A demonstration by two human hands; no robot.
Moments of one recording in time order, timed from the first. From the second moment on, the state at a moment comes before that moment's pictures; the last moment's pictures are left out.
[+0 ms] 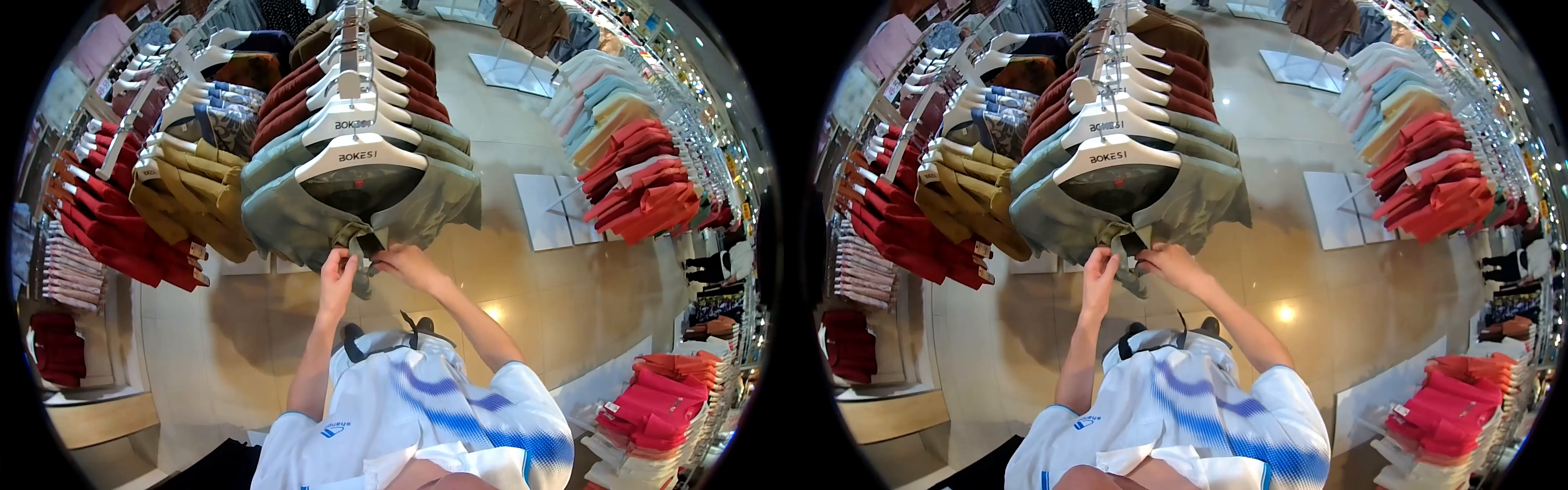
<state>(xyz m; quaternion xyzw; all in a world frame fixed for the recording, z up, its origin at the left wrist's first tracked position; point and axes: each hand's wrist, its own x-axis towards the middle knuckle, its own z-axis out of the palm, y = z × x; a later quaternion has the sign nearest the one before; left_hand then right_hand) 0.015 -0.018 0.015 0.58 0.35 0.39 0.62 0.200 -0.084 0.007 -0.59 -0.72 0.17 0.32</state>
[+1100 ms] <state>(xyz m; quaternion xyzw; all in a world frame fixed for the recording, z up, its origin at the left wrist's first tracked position) 0.022 -0.024 0.024 0.59 0.30 0.31 0.68 0.164 -0.110 0.048 -0.62 -0.56 0.20 0.52</state>
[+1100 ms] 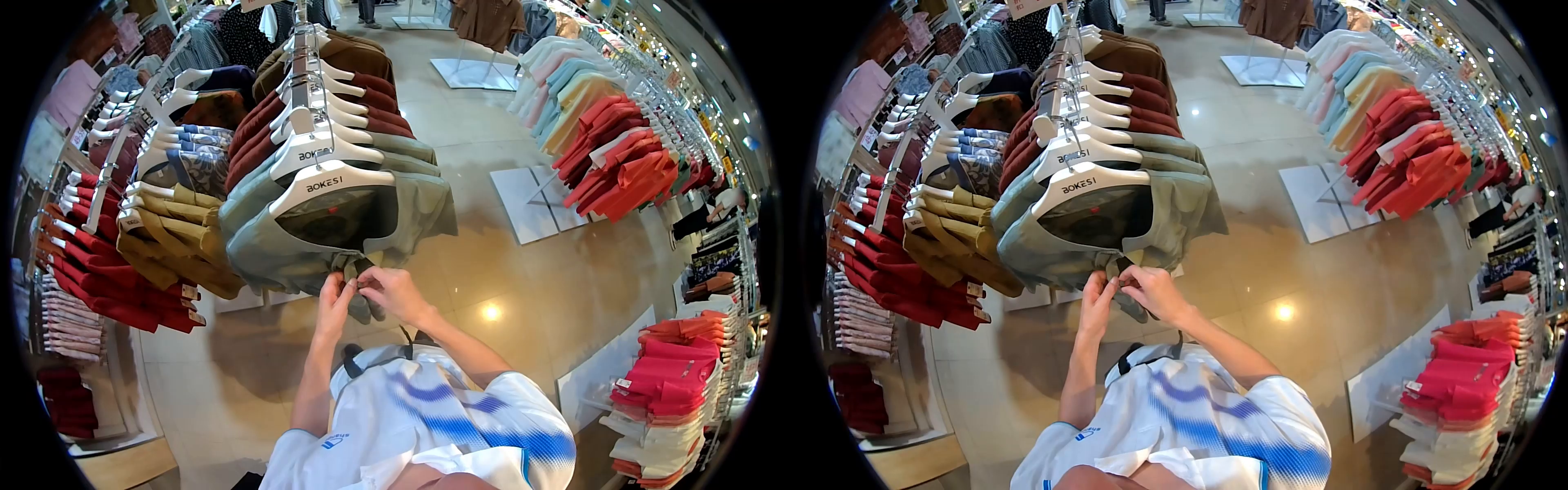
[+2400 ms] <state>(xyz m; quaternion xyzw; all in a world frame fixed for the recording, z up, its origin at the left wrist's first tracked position) 0.009 -0.008 0.021 0.45 0.21 0.24 0.83 0.175 -0.100 0.067 -0.60 -0.67 0.09 0.43</state>
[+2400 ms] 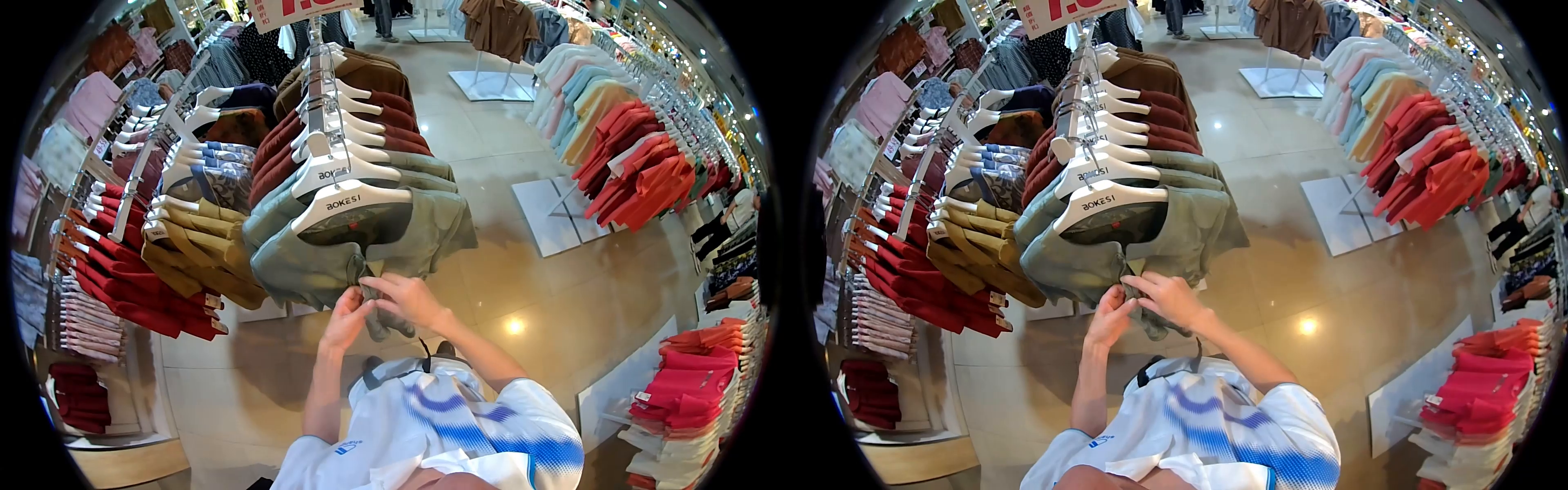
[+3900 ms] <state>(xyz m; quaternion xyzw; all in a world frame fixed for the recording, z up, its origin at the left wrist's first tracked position) 0.003 -0.015 0.038 0.64 0.27 0.31 0.65 0.181 -0.093 0.080 -0.55 -0.73 -0.03 0.39</state>
